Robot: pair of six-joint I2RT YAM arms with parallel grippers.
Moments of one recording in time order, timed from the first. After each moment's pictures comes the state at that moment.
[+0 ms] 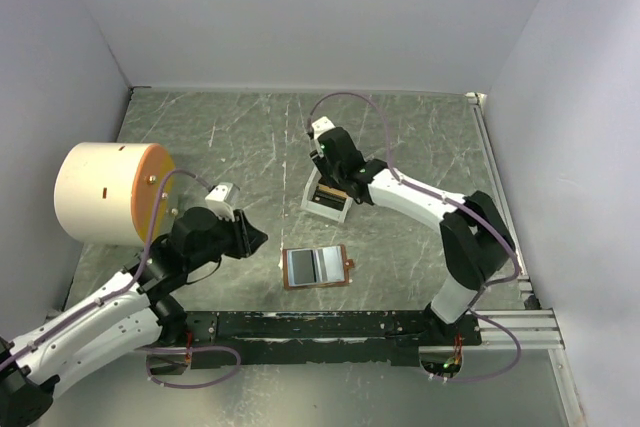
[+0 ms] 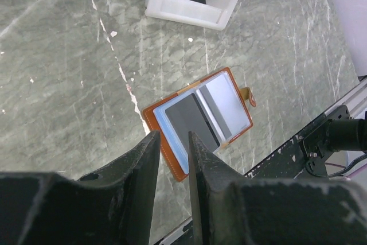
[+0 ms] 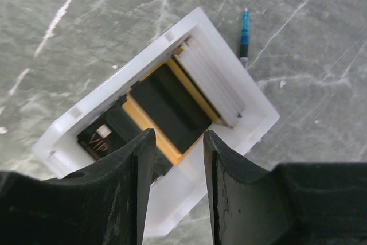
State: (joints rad) left arm -0.78 0.67 0.46 -0.24 -0.03 -0.61; right arm 0.69 1.65 1.14 -0.19 0.31 -0.07
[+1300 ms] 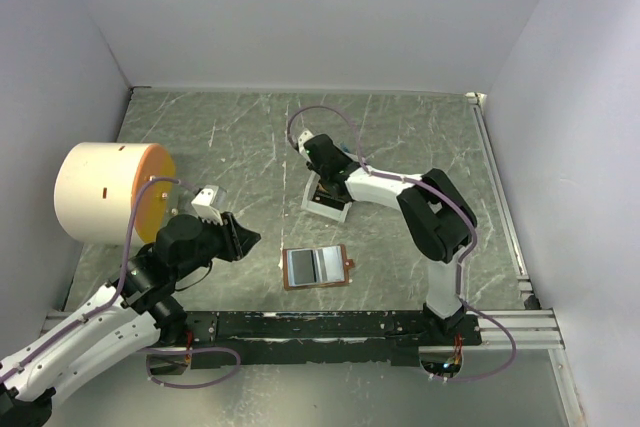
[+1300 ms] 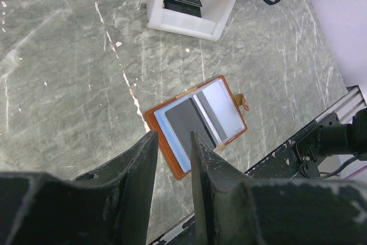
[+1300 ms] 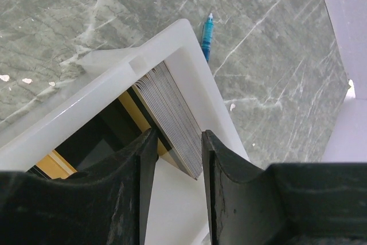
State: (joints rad) left arm -0.78 0.51 0.46 -0.33 -0.06 -0.61; right arm 0.68 1.94 1.22 -0.03 0.54 -0.46
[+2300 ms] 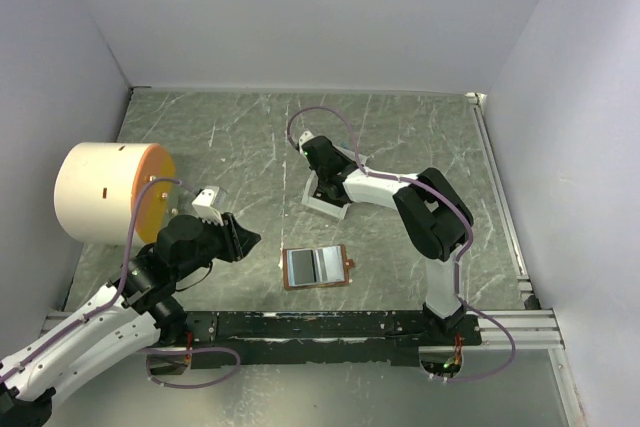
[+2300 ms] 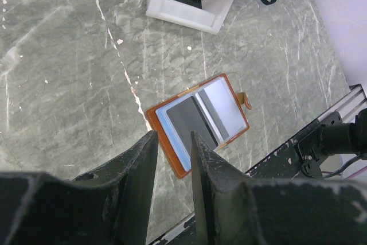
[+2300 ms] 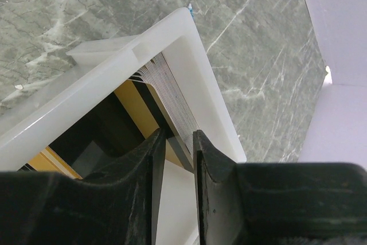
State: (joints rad) left arm -0.78 0.52 0.45 -0.33 -0.06 -0.61; right arm 0.69 1.97 1.22 0.00 0.64 -0.49
